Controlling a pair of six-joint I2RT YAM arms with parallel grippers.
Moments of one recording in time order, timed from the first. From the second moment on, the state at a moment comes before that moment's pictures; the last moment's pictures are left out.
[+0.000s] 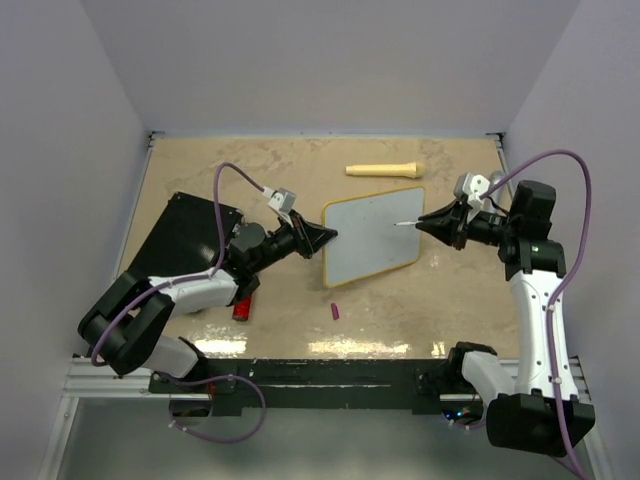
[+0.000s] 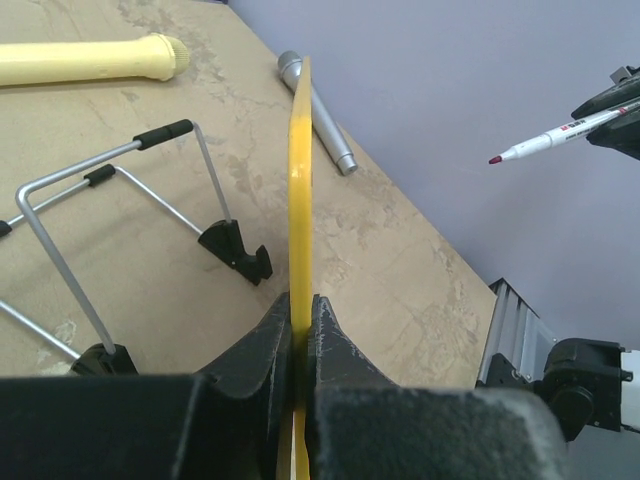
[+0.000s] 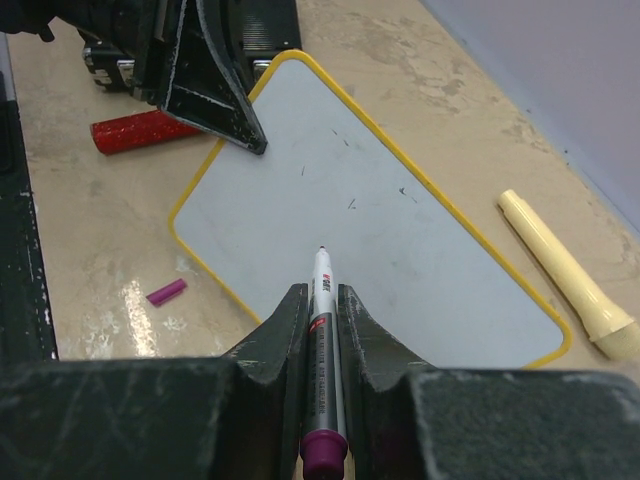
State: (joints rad) left arm -0.66 1.43 0.57 0.90 0.29 -0.59; right arm -0.17 0.97 1.04 -0.63 -1.21 -0.64
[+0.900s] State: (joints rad) left arm -0.71 1.43 0.42 1.09 0.23 -0.54; right arm -0.17 0.91 0.87 -0.58 -1.35 -0.70
